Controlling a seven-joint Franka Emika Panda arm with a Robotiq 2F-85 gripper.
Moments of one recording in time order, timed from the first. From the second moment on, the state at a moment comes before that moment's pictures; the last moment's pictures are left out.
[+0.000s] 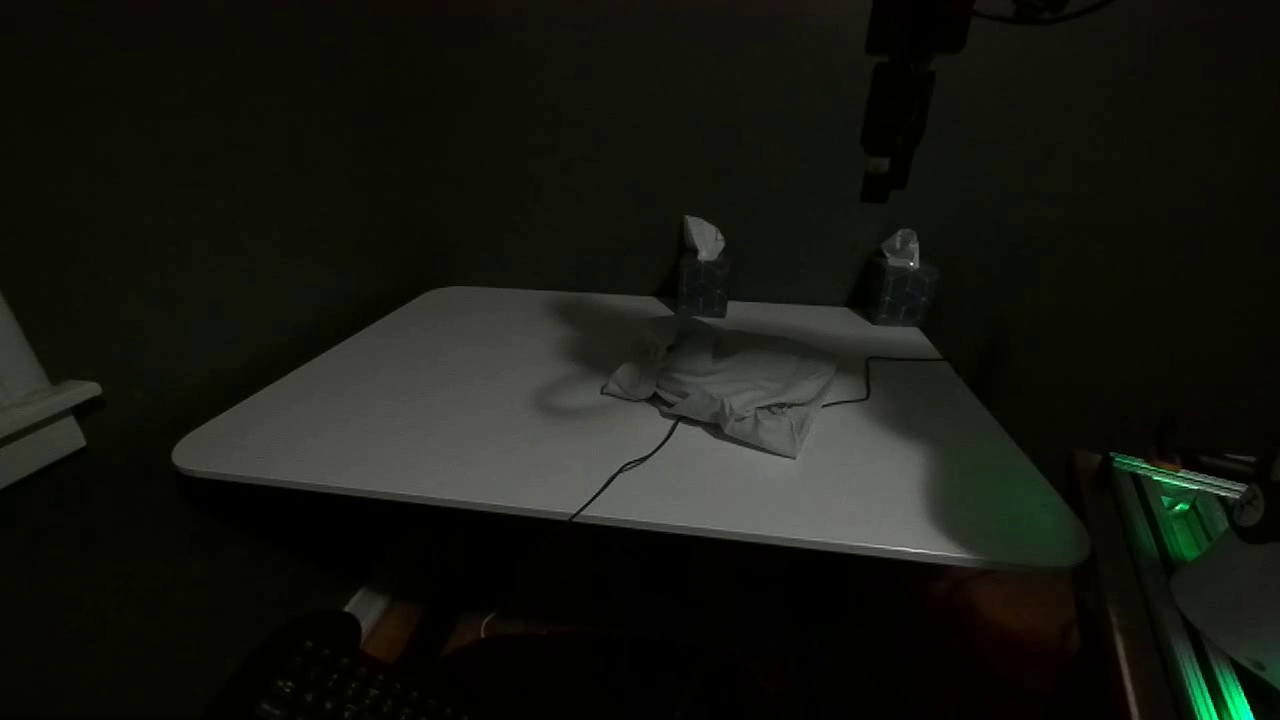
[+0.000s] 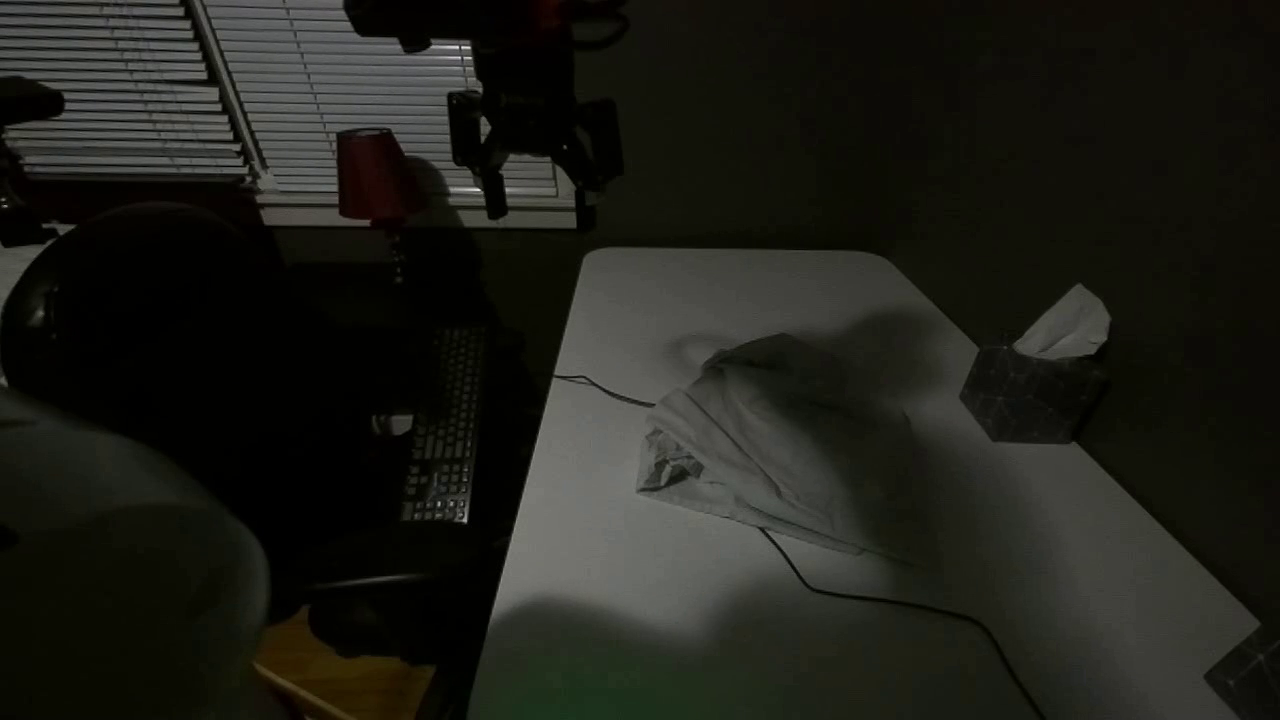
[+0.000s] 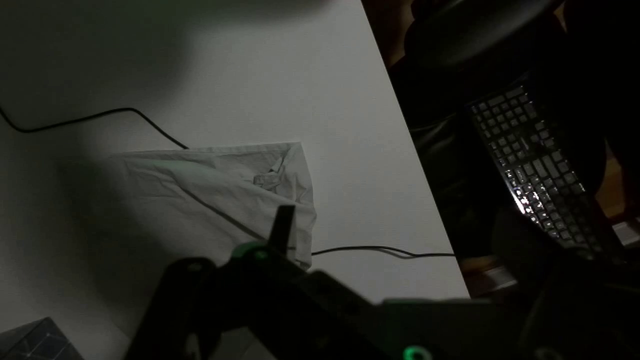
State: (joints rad) arm 0.00 -0.60 0.00 -2.49 -0.03 1.92 0.02
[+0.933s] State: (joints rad) arm -0.04 -0.30 0.05 -2.51 -0.20 2.27 0.15
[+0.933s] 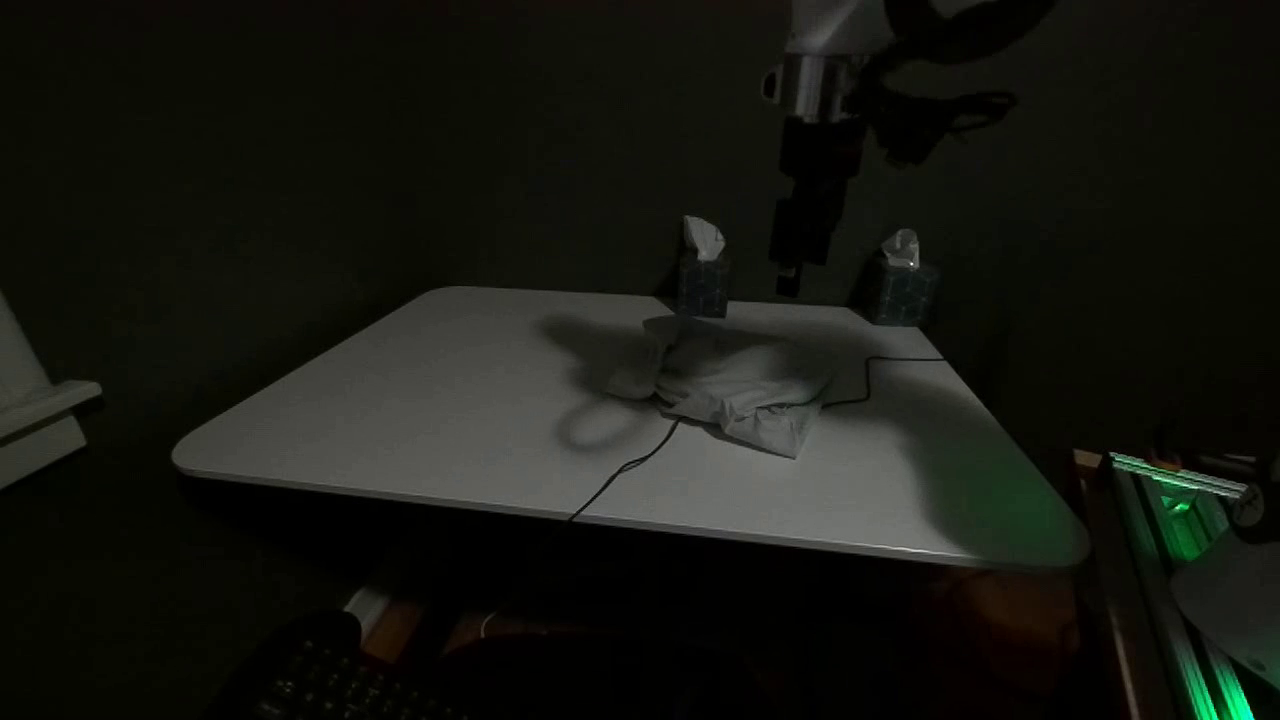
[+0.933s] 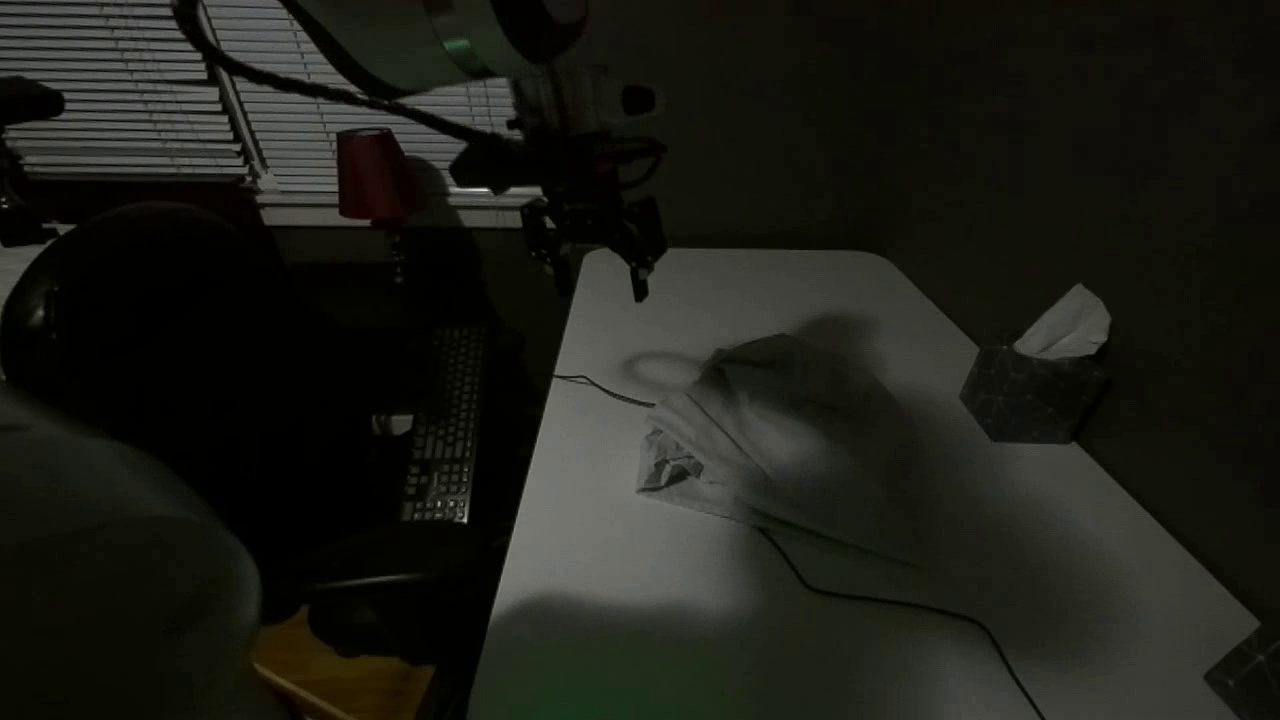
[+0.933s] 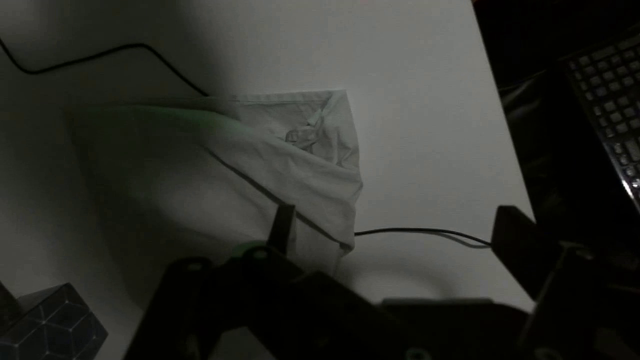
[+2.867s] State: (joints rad) arm 0.05 0.38 -0.11 -2.31 -0.82 2.61 0.86
